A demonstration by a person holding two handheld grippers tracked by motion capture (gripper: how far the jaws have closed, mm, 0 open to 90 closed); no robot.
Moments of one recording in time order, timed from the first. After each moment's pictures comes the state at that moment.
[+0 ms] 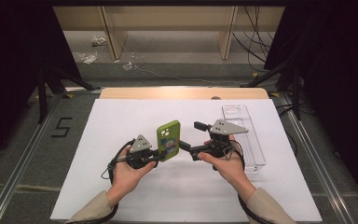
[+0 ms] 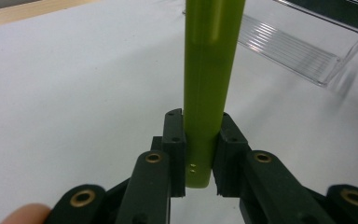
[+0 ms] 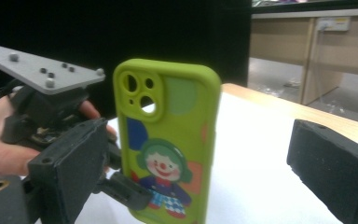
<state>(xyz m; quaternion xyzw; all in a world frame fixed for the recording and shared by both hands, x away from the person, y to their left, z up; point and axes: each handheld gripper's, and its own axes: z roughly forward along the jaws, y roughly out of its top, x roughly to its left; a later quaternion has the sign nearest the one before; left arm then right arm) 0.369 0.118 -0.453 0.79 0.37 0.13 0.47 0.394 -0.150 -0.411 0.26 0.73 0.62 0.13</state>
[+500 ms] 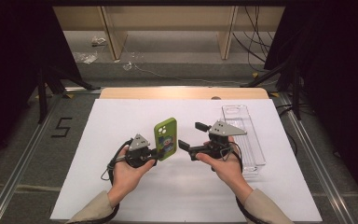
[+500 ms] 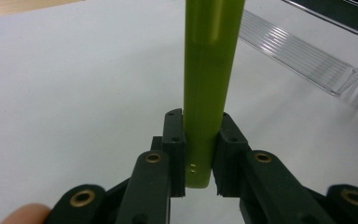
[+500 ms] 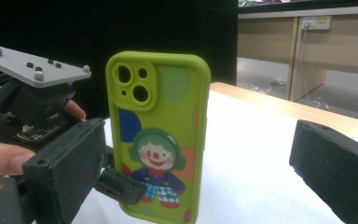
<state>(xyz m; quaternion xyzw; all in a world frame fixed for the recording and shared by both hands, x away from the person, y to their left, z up) 0.369 0.118 -0.453 0.78 0.40 0.13 0.47 0.393 -0.146 -0.416 0.28 0.72 0.61 0.14</state>
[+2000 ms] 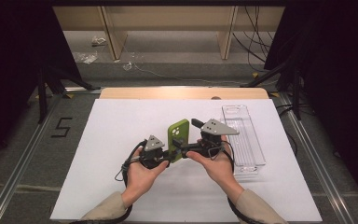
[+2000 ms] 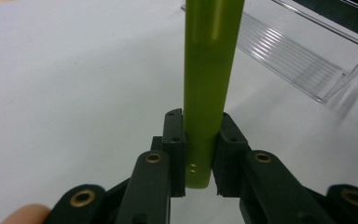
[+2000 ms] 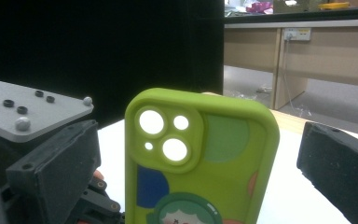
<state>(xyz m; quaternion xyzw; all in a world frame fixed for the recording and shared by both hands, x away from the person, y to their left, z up) 0.367 0.079 -0.451 0.78 0.41 0.12 0.46 0.395 -0.124 -0.411 0.30 0.71 0.62 0.18</state>
